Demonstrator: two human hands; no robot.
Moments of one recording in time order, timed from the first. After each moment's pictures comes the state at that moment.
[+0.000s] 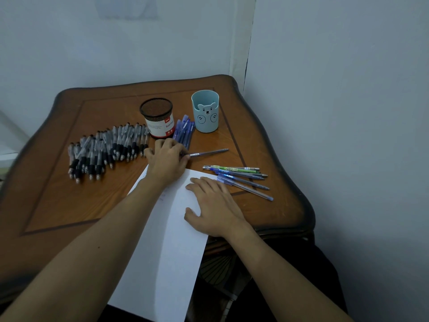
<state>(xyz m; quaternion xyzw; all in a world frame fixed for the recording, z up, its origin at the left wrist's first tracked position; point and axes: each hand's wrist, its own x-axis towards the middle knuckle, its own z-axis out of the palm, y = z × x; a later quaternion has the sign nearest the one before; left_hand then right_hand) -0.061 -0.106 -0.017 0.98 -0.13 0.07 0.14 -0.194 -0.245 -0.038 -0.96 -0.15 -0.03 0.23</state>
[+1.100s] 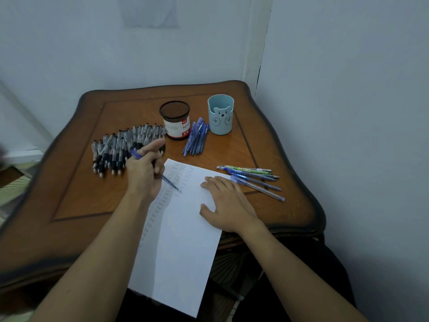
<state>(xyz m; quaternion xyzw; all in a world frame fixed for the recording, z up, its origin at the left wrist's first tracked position) -0.115 -0.051 0.016 0.54 0.10 0.06 0.83 -0.194 -0.245 -0.037 -0.96 -0.14 -0.02 0.22</state>
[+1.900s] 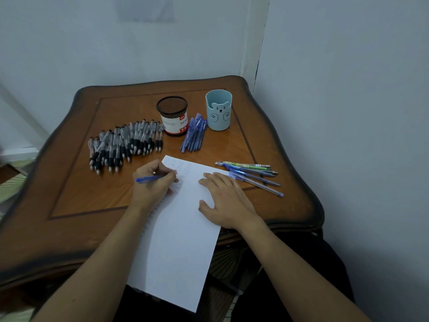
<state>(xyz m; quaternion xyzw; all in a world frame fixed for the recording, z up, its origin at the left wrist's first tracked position) -0.136 -0.044 -0.023 0.82 0.00 0.06 0.57 -0.194 -0.245 -0.037 -0.97 -0.14 -0.01 0.22</state>
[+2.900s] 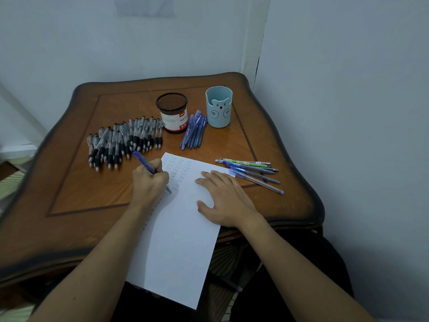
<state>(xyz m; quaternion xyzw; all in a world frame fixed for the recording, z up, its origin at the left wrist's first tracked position) -0.125 -0.033 -0.038 0.84 -0.01 0.10 0.53 -0.194 -0.244 -0.037 -0.97 -0.16 0.00 0.20</state>
